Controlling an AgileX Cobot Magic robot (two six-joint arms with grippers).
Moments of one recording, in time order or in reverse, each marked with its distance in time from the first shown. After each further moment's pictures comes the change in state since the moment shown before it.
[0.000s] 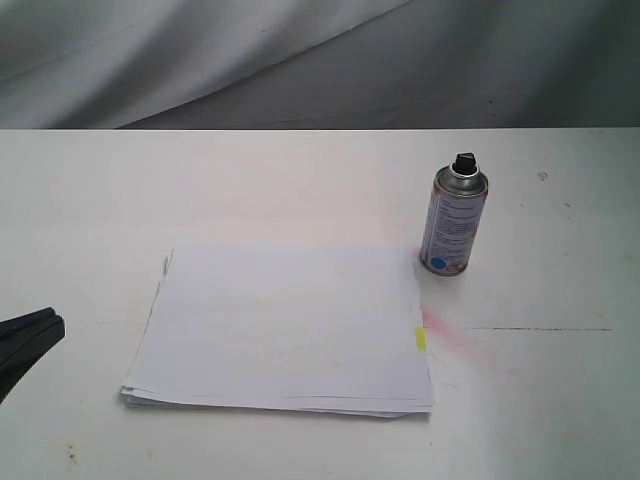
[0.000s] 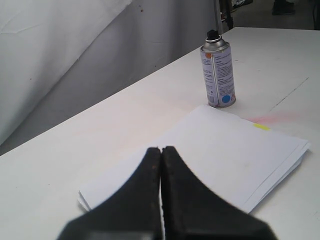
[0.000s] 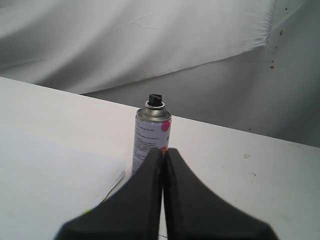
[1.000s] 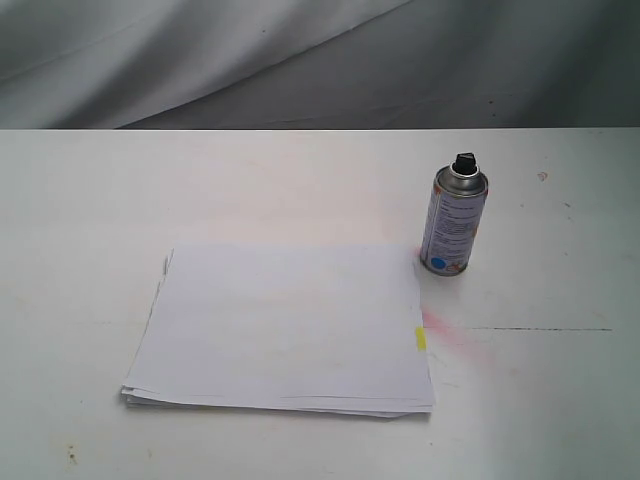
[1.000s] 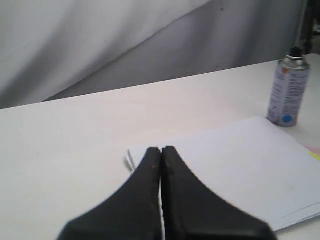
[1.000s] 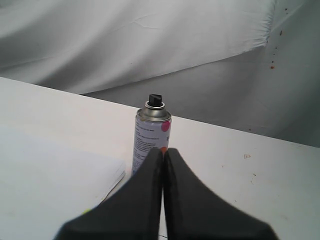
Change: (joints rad) left arm 0.000 -0.296 0.000 0.889 -0.188 -1.207; right arm 0.000 0.000 0.000 0.000 0.000 0.000
